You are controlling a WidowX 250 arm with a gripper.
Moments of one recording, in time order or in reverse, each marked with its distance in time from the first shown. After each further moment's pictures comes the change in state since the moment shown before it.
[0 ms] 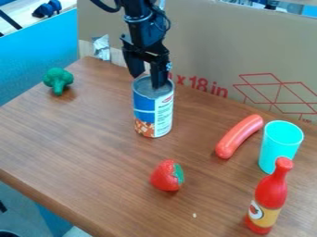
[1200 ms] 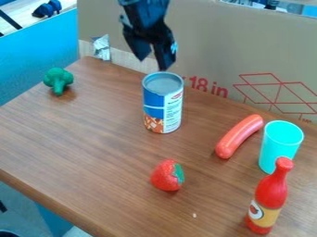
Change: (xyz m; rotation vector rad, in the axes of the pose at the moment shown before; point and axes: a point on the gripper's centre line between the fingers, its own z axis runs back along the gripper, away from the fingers) arm -0.010 0.000 0.051 0.008 -0.218 0.043
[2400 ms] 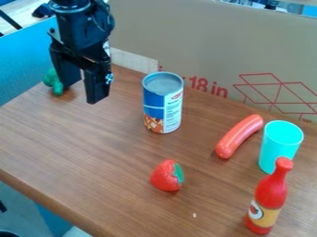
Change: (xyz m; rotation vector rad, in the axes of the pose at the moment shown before) arm -0.113 -0.004 0.050 0.126 0.330 0.049
